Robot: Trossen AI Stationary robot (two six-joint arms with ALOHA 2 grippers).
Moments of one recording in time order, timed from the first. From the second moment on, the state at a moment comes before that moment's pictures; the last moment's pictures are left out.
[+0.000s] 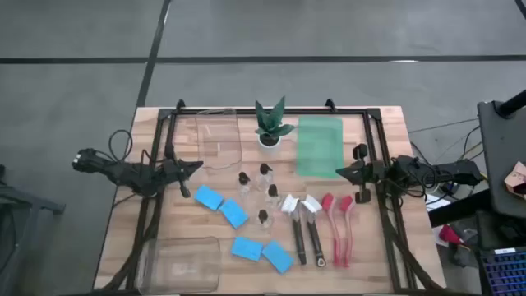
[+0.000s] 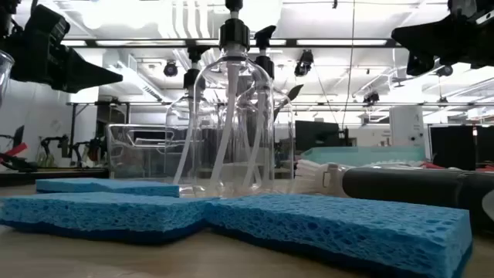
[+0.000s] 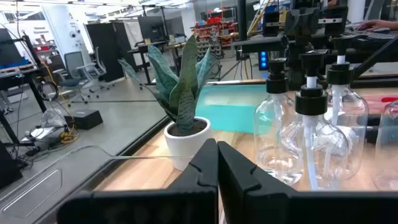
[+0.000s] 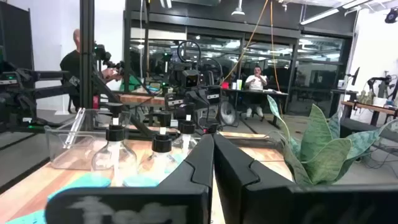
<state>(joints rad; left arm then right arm) -0.35 0.06 0.06 -0.10 -0.75 0.12 0.11 0.09 0.04 0.24 0.13 -0.08</state>
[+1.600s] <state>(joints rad) -0.35 0.06 0.06 -0.10 -0.75 0.12 0.11 0.09 0.04 0.24 0.13 -0.08</state>
